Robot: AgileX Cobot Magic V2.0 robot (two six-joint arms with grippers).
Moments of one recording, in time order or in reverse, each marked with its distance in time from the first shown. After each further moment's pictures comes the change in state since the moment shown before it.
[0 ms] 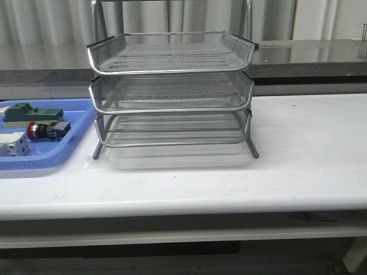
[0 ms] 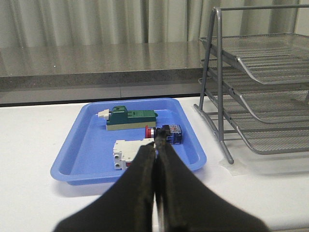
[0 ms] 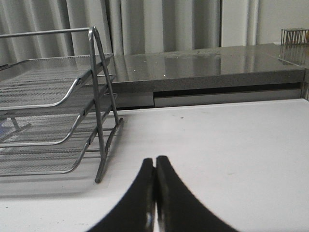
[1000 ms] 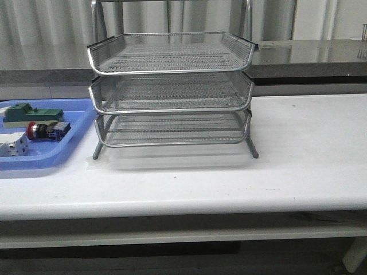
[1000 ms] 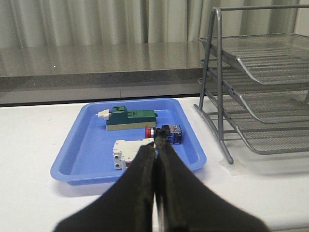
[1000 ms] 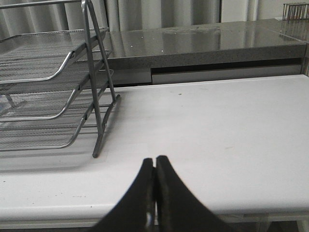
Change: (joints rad) left arm 0.000 0.000 0.000 0.000 0.000 0.000; right arm 0.000 0.000 0.002 0.000 0.088 -0.001
